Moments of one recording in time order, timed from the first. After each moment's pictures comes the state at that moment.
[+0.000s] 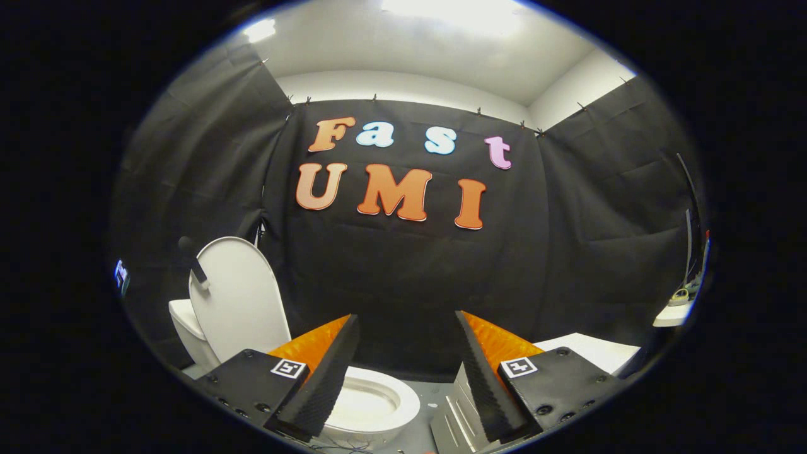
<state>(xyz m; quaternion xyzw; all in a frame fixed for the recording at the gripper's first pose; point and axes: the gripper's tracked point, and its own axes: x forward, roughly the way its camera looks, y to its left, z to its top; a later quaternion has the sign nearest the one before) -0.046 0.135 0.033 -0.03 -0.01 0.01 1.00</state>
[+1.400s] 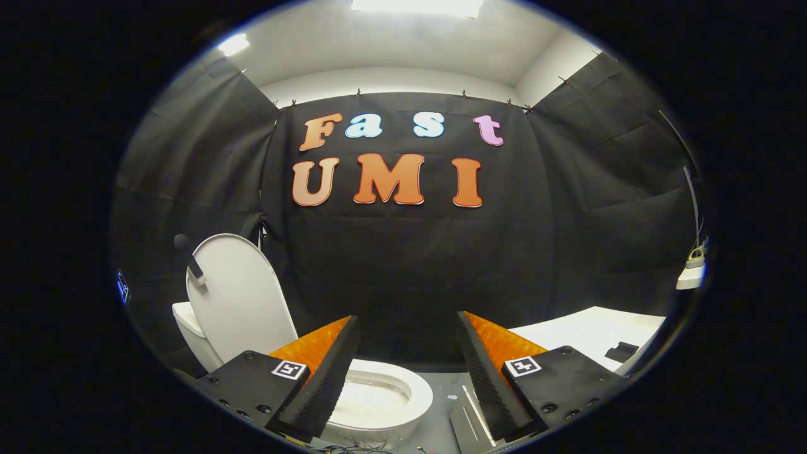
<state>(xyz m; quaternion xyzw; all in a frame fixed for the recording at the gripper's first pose) -0.023 0.115 -0.017 0.03 0.00 0.03 1.00</state>
